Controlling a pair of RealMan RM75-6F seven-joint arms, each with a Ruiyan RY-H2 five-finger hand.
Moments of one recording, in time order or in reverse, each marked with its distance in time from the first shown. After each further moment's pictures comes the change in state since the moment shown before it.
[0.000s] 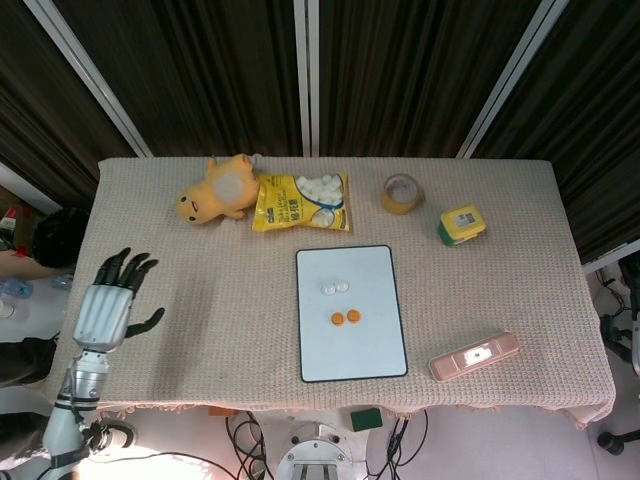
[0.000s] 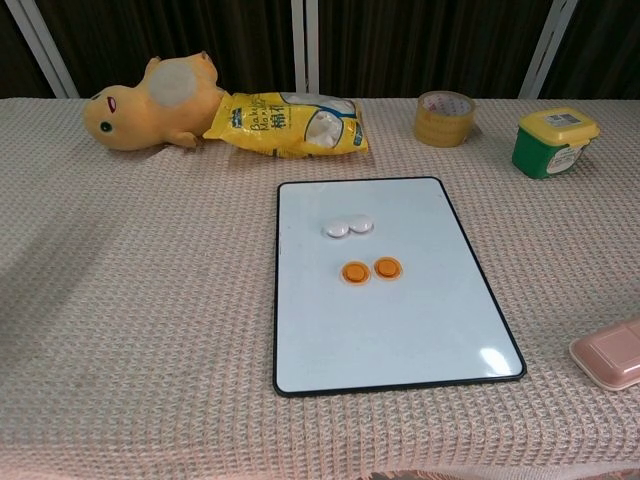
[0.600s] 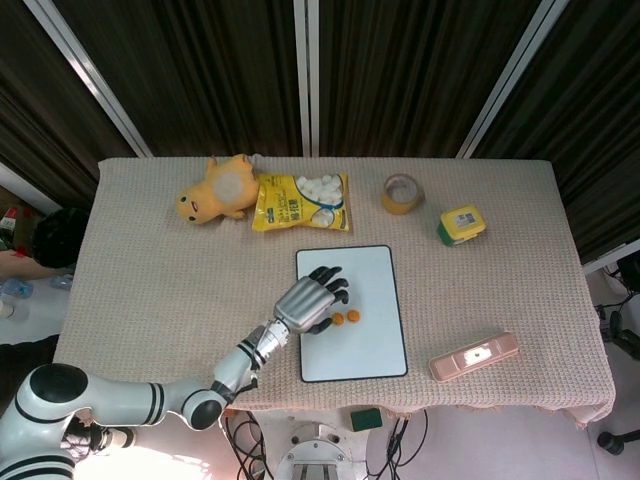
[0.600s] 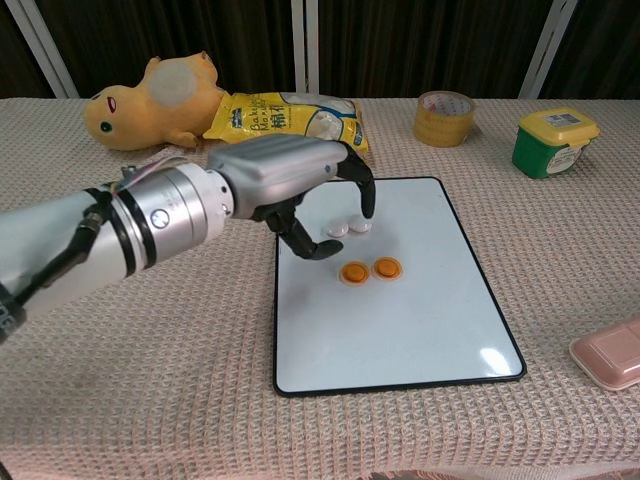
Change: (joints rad) left arm -0.570 -0.443 -0.250 0.071 -0.245 -0.651 0.231; right arm -0.004 0.067 0.011 -0.081 0.011 0.002 -0.003
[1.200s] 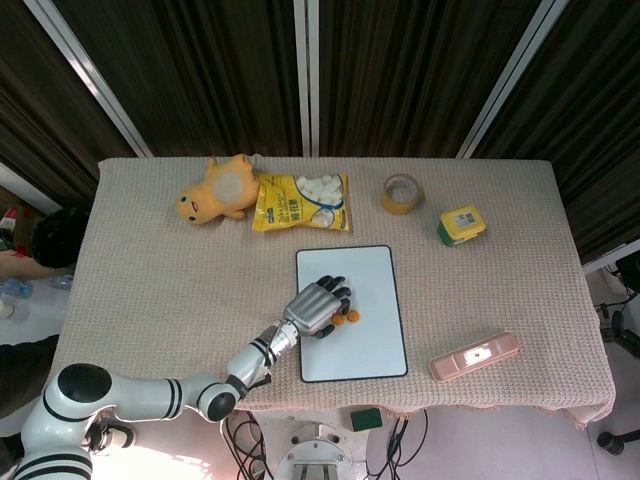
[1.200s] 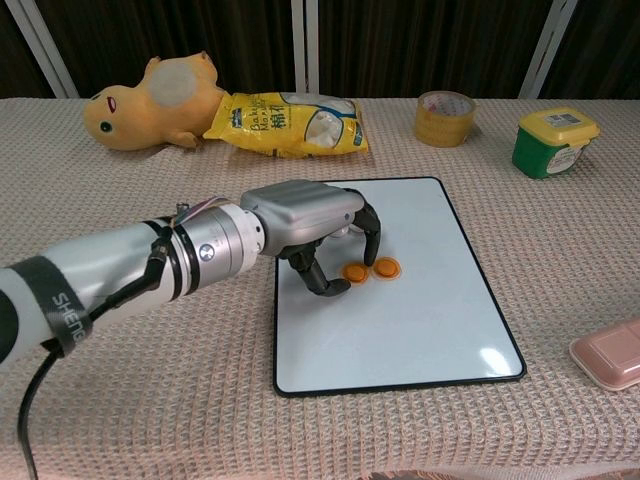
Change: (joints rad) left arm -0.059 -0.122 -0.007 0.189 -0.064 -0.147 -0.012; right arm 0.009 -0.008 0.006 0.025 0.027 -0.030 0.008
